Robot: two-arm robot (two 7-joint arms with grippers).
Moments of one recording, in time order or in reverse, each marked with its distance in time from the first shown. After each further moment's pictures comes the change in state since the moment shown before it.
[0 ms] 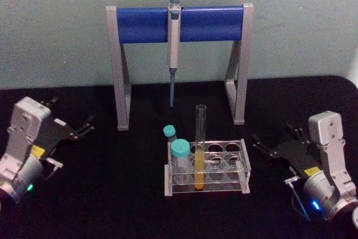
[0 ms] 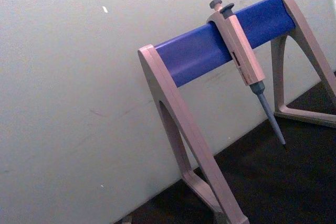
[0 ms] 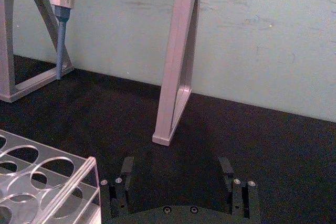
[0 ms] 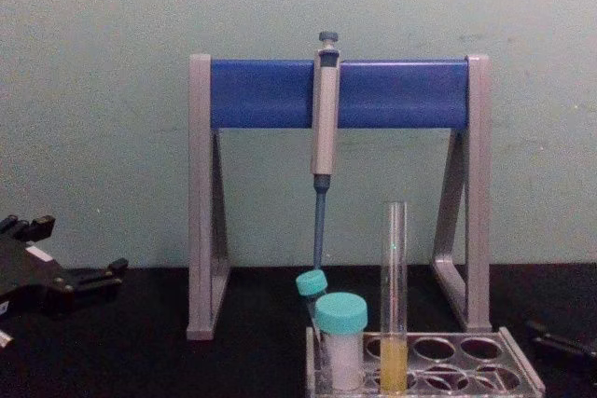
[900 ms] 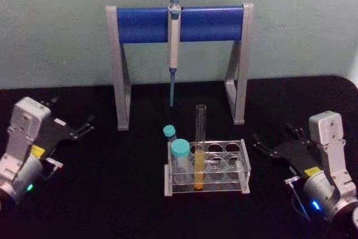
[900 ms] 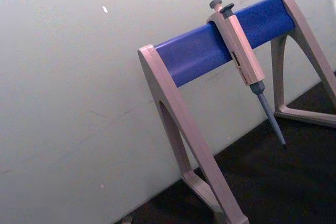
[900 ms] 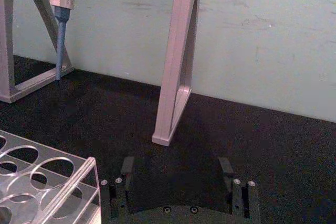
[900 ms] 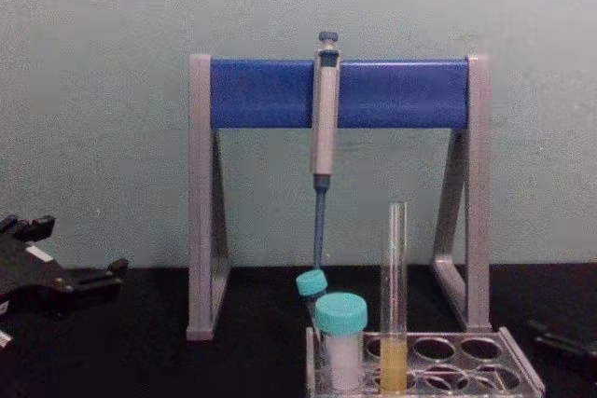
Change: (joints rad) left arm 0.000 0.000 0.000 0.000 0.000 0.000 0.000; right arm -0.001 0.001 0.000 -0.001 0.002 -0.001 -0.001
